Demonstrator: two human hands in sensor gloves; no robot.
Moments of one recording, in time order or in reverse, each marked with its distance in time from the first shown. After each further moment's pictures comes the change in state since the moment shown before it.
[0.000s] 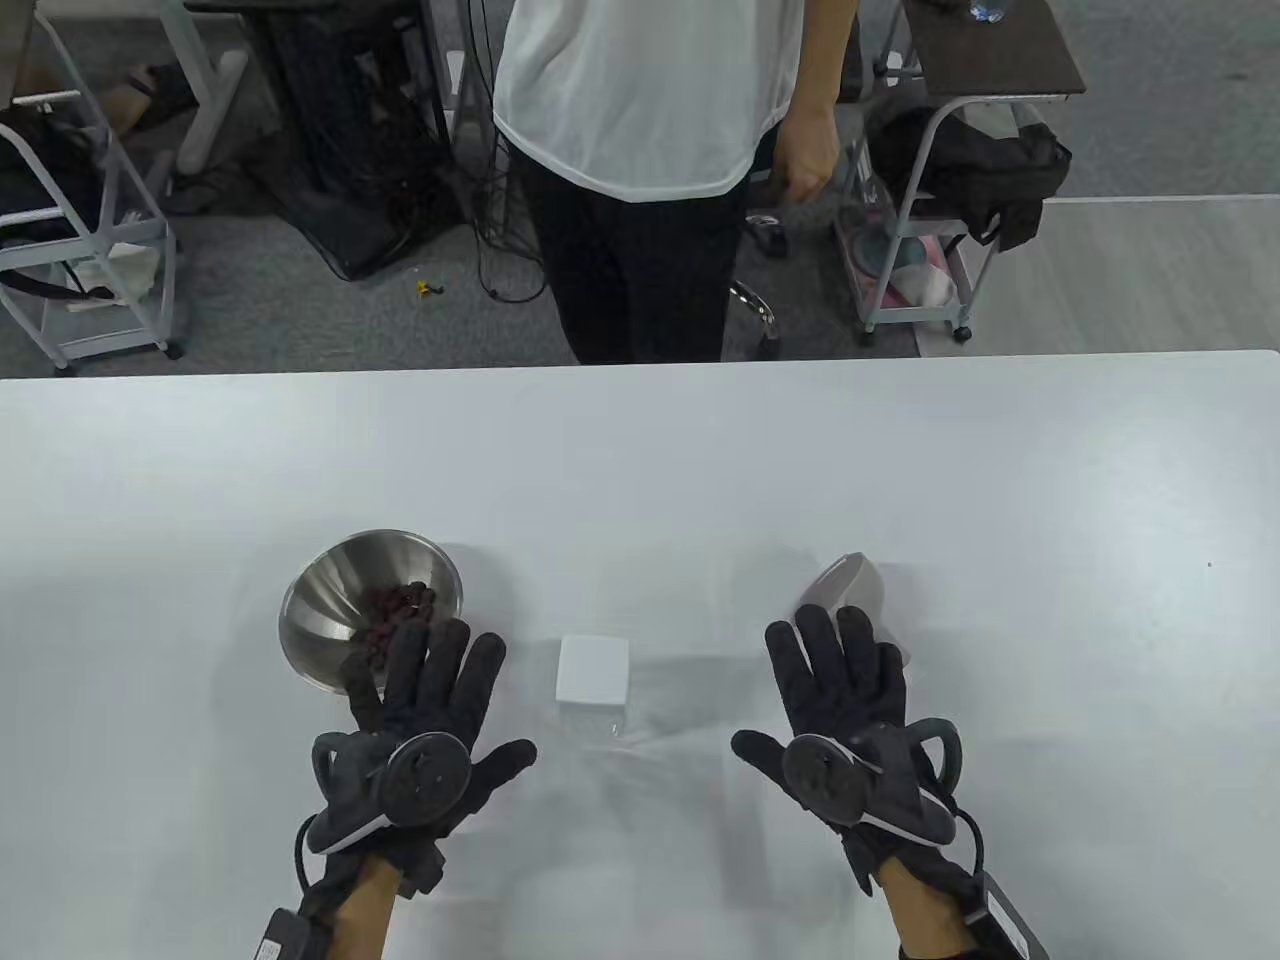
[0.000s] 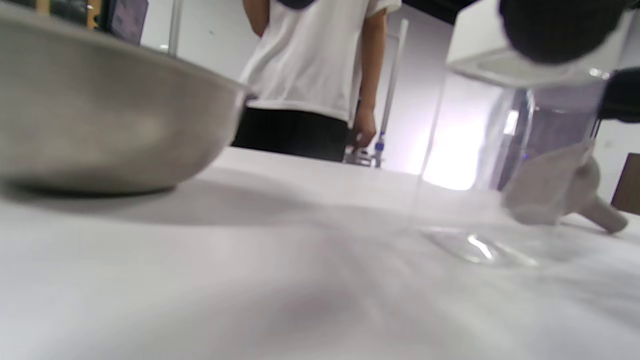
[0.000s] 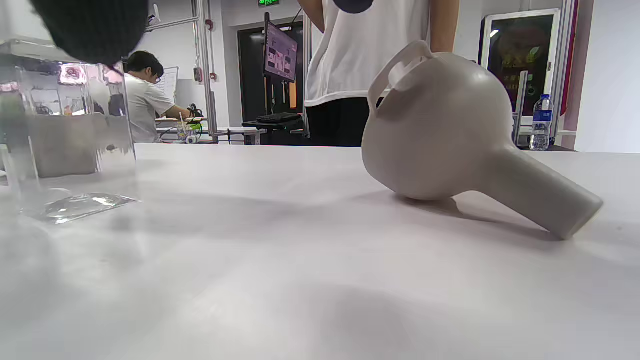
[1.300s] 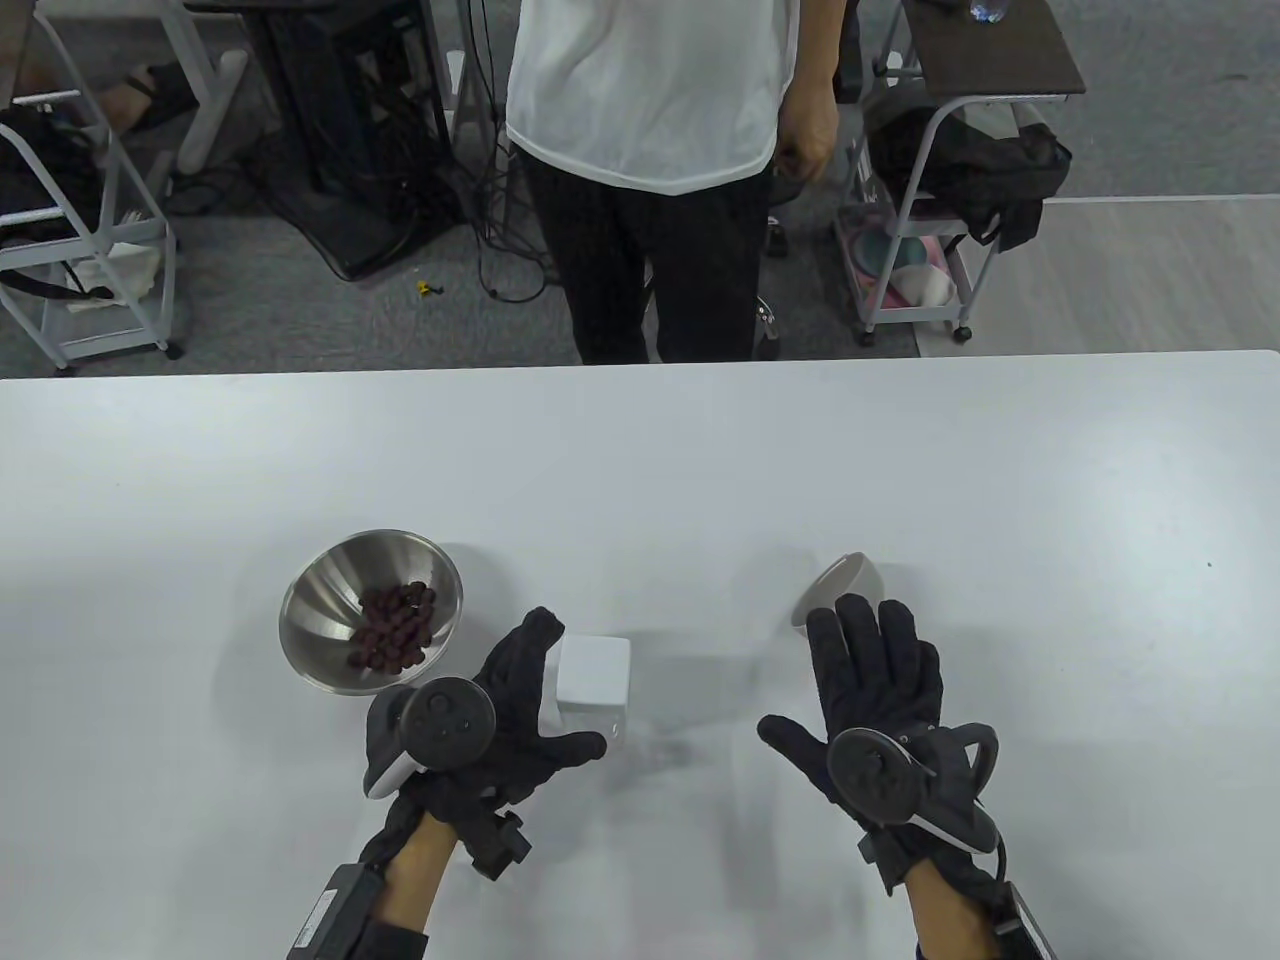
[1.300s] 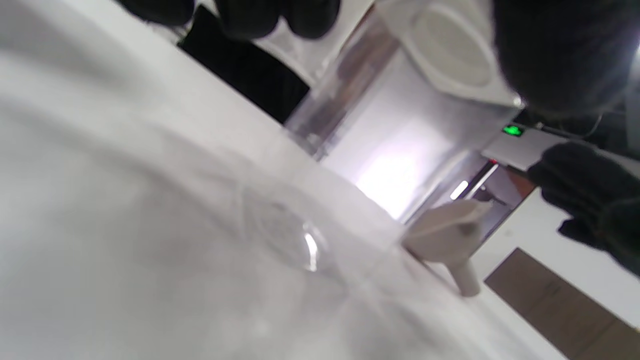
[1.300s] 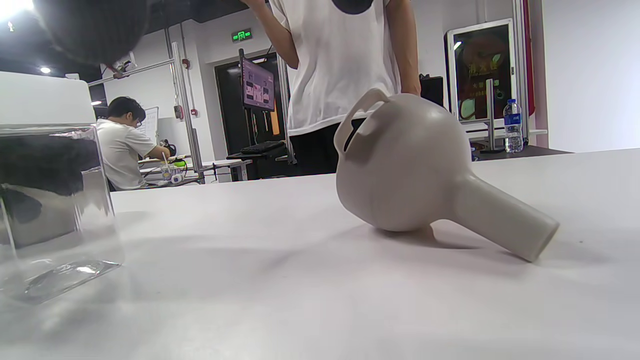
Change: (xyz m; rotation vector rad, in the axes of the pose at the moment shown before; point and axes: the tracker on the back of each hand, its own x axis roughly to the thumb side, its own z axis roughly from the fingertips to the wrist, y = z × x) left_hand 0.010 -0.038 -0.045 -0.063 -0.075 0.560; right_hand -0.020 -0.021 0.010 -0.078 0.071 -0.099
